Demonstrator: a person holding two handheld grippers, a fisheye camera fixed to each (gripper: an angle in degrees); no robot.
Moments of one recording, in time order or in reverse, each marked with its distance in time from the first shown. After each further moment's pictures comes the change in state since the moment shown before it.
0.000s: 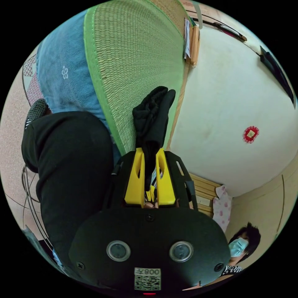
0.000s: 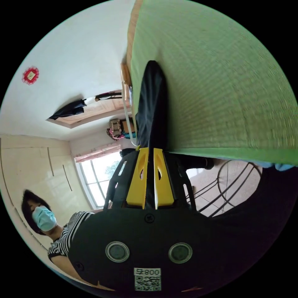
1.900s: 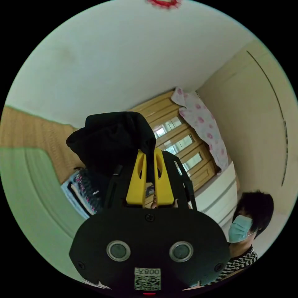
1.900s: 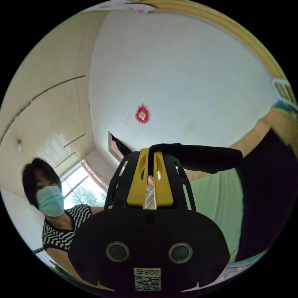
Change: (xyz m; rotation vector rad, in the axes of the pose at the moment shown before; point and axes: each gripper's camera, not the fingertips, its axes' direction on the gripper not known) left arm 0.351 0.279 1.035 -0.618 0.409 0.980; right arm -0.892 0.132 -0.694 0.825 -0.088 -0.885
